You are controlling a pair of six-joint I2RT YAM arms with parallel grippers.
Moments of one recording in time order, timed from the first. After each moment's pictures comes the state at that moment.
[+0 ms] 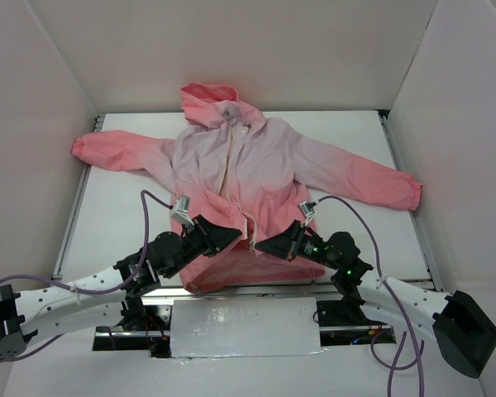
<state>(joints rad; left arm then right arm) -1.05 0.79 0.42 0.24 -0.30 -1.16 0.75 0.79 0.11 0.79 -0.41 1.25</state>
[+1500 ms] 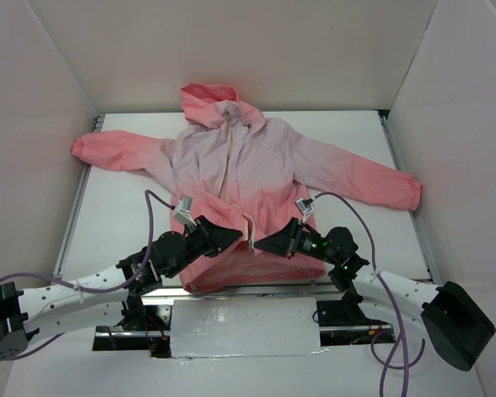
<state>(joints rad) -1.05 0.82 0.42 0.24 -0.30 -1.16 0.69 0.90 0.13 0.88 -0.51 1.24</state>
